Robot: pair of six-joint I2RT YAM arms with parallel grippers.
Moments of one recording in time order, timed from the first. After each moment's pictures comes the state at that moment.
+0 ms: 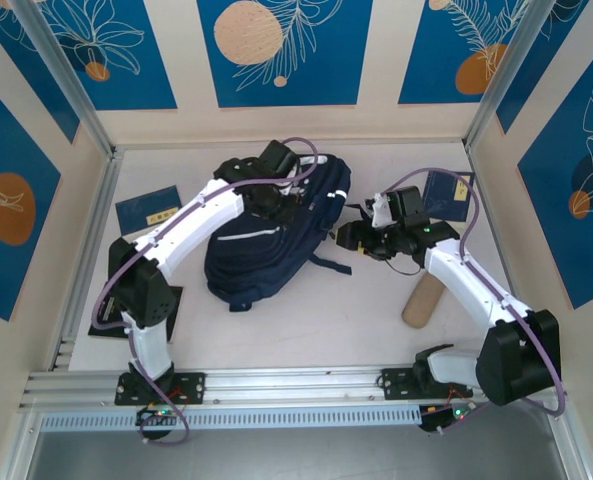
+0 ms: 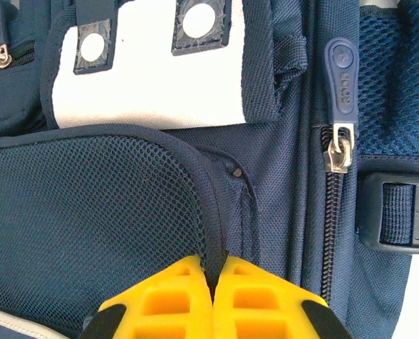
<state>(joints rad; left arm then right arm) -0.68 1.85 1.85 -1.06 0.00 -0.33 0.27 1.25 0.93 -0.57 -0.55 0.48</state>
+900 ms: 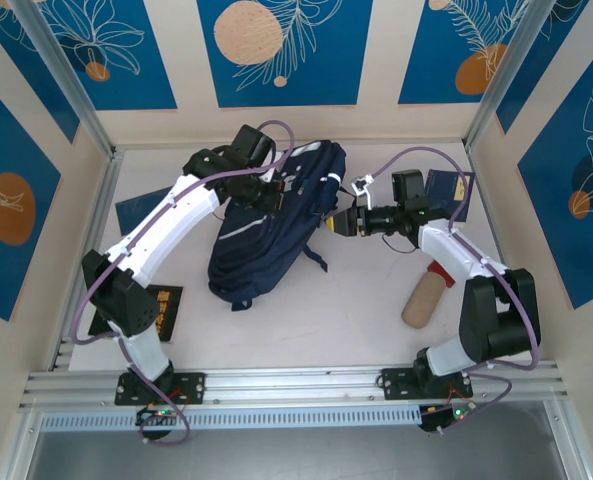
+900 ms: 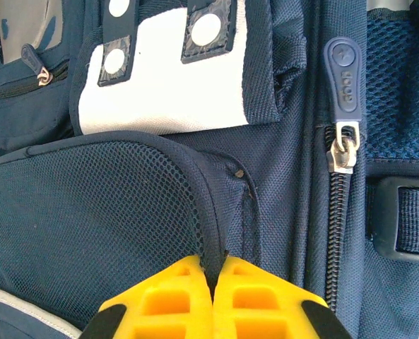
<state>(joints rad) -0.61 1.76 1.86 -1.09 0.06 -0.29 0.19 1.49 0.99 -0.29 -0.97 0.14</state>
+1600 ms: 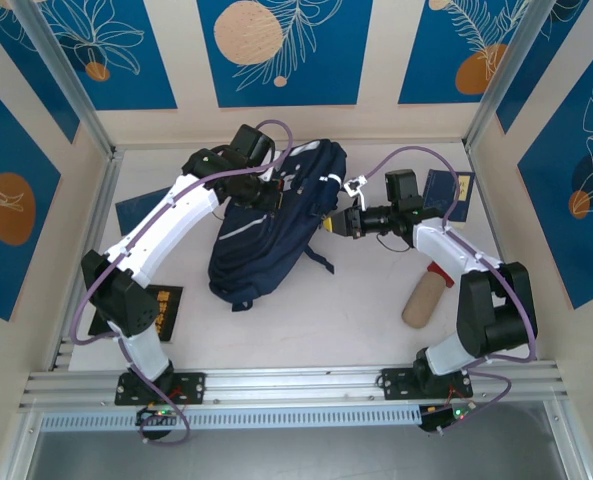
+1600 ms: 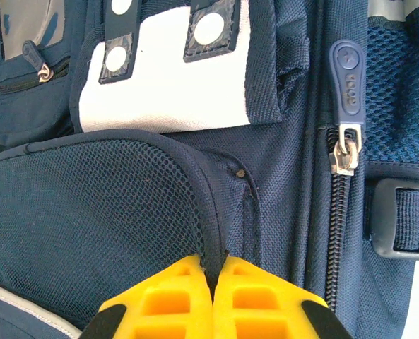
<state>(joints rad) -0.61 1.76 1.86 -1.09 0.06 -0.32 0.22 1.49 0.98 -0.25 -0.99 0.12</state>
